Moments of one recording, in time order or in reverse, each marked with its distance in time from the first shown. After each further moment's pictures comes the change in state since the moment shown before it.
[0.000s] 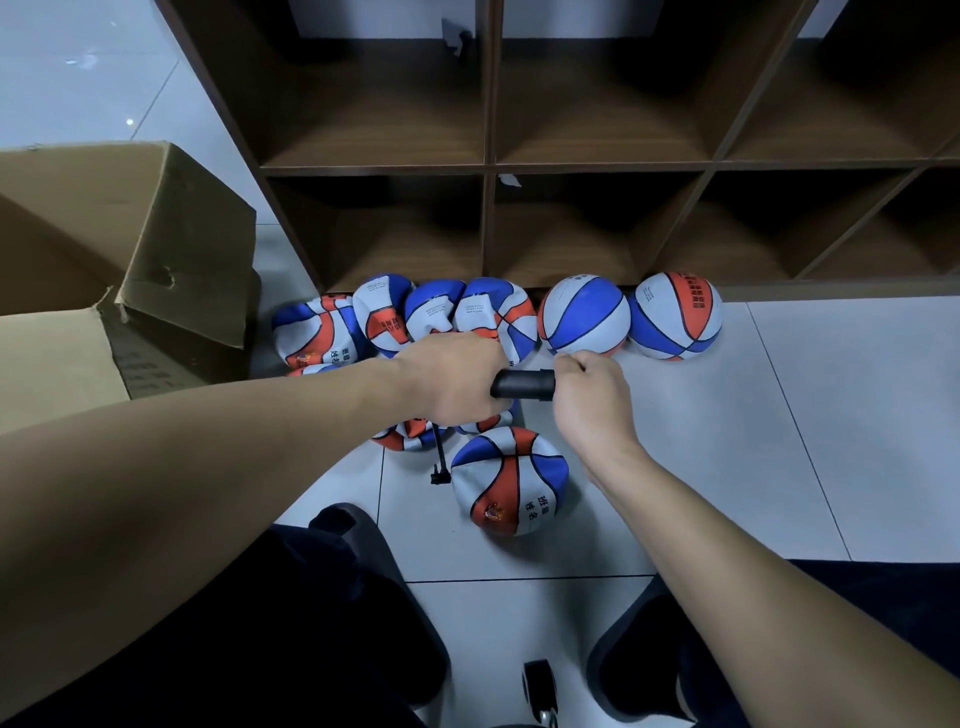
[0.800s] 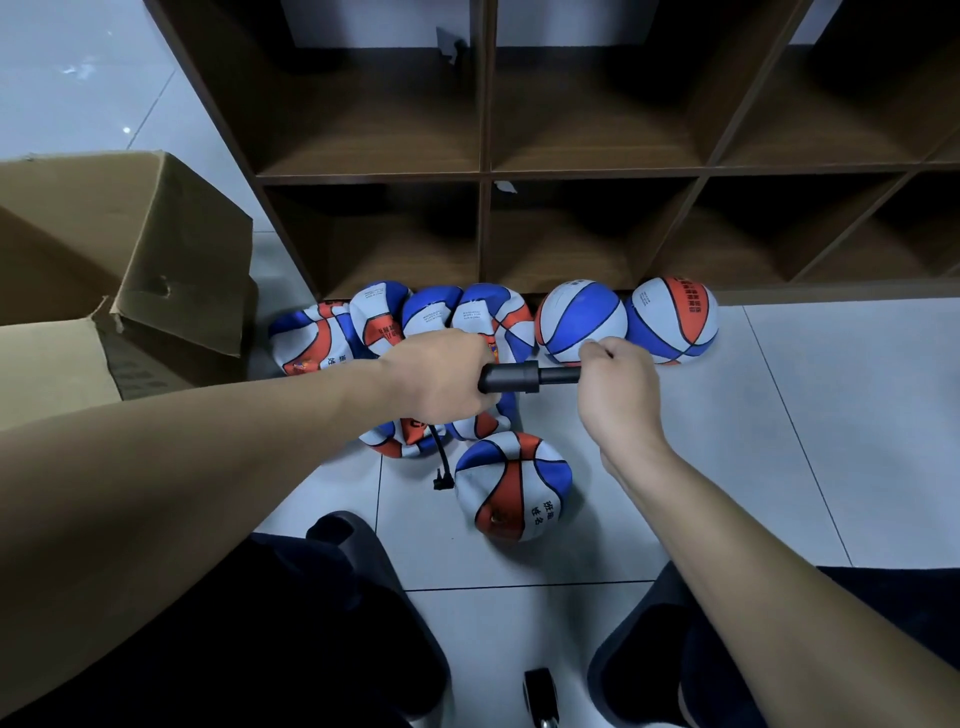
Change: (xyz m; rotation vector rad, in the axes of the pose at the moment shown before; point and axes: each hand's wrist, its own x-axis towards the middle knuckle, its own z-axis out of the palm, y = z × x) left_hand -0.004 -0.006 -0.010 -0.050 0.013 -0.061; right_hand 0.013 -0.008 -0.018 0.035 0.112 -0.019
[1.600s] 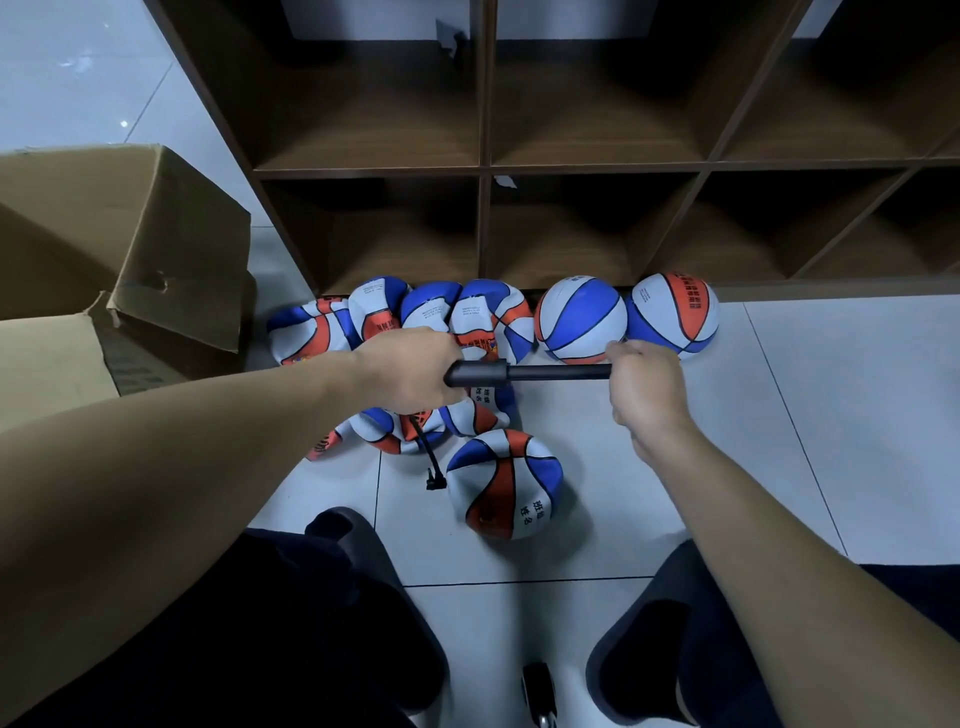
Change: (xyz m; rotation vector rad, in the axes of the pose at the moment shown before) left_hand 0.002 -0.032 0.007 0.048 -0.070 -0.034; right_hand 0.026 0.018 -0.021 0.037 -0.045 0.165
